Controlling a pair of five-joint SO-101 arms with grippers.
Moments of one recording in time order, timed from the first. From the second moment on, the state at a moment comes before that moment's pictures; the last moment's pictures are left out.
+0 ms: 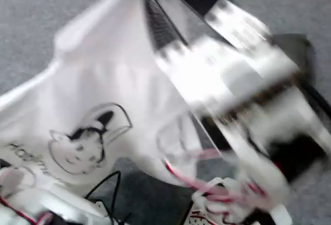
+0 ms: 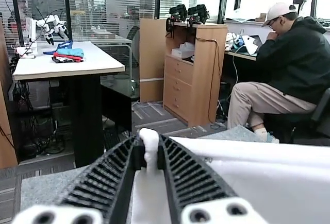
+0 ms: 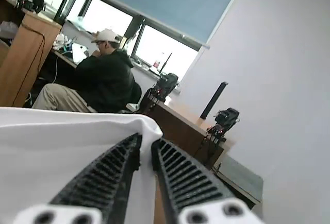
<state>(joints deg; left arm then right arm) -68.2 -89.9 32.4 62.6 -9.0 -37.1 -17.3 -48.4 63.3 21.1</state>
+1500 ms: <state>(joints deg) -47.1 -11.4 8.1 47.6 -14.0 -36.7 45.2 -67.8 47.2 6.3</state>
